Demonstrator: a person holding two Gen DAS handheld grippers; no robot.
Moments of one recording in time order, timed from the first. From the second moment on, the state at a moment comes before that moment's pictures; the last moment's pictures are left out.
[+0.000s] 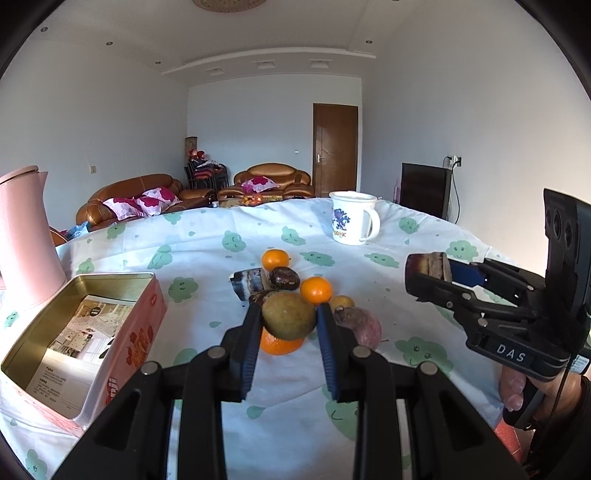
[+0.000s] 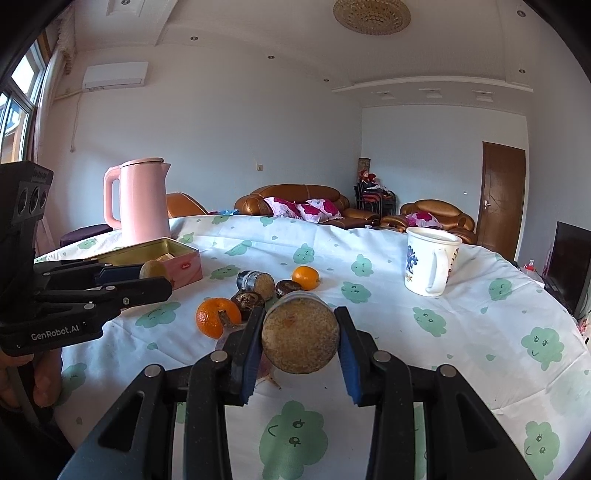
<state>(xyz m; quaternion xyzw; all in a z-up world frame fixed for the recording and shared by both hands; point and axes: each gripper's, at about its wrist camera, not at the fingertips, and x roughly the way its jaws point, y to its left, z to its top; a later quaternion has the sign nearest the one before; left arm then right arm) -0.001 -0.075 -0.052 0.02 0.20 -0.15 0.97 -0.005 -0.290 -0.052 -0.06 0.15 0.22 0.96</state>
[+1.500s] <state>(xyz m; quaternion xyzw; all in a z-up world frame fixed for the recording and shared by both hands) -0.022 -0.065 -0.029 0.05 0.13 -0.11 0.98 -0.024 -0.290 -0.040 -0.06 0.10 0.24 0.96</state>
